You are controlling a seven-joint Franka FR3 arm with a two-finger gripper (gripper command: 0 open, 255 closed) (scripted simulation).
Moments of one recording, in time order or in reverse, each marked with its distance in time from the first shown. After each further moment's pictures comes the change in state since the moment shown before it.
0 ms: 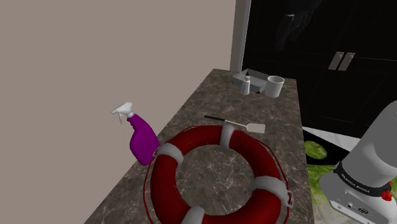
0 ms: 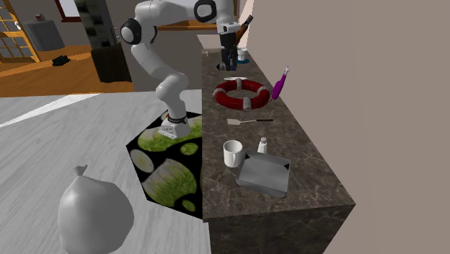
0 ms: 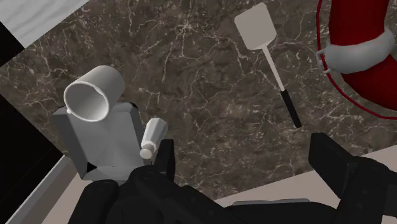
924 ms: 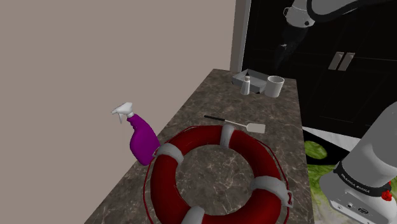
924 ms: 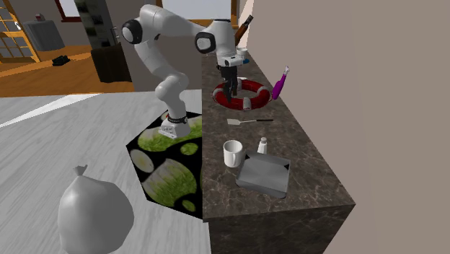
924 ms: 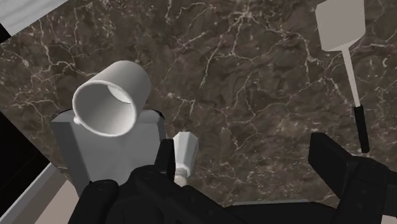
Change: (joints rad) arm -0.043 0.121 -0.219 -0.193 -0.078 0.317 -0.237
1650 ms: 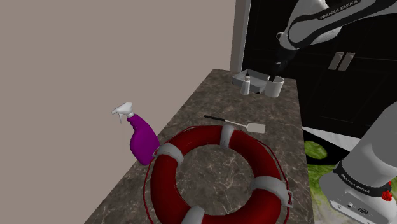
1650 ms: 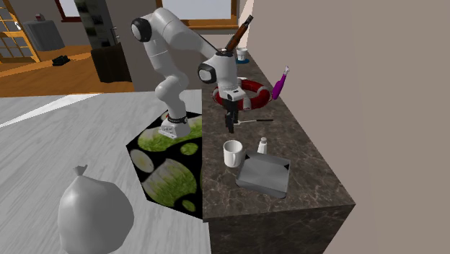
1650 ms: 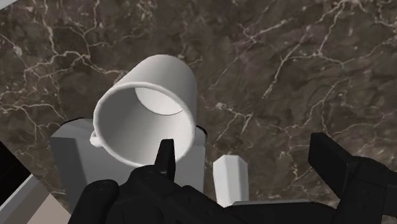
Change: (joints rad) arm -0.006 0.295 -0.210 -0.011 0.014 0.303 -0.252
